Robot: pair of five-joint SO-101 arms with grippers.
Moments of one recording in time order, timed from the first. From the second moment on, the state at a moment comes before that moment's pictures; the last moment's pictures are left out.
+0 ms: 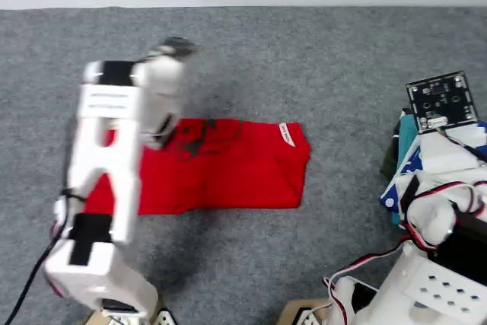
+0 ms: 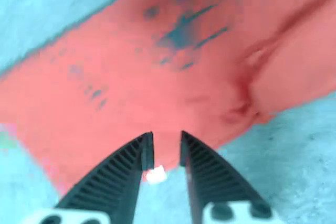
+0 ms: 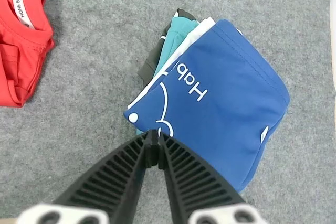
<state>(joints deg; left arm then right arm) -5.2 9.1 -8.0 98.8 -15.8 23.2 -48.4 6.3 99.8 34.3</state>
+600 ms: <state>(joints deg) -27.3 26.6 -9.7 94.4 -23.2 23.2 -48.4 6.3 100.2 34.3</state>
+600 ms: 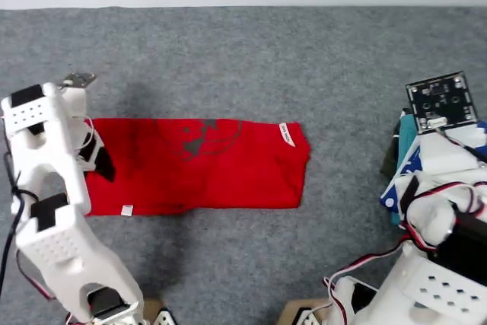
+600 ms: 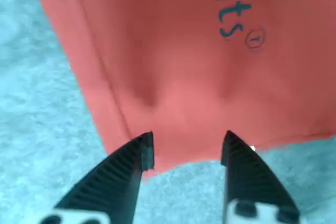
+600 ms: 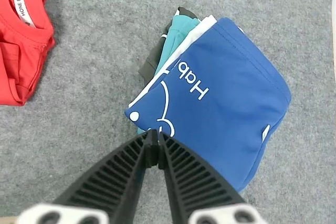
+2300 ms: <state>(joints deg) -26.5 50.8 -32.1 98.9 -23.3 23.2 -48.4 6.3 100.2 39.6</state>
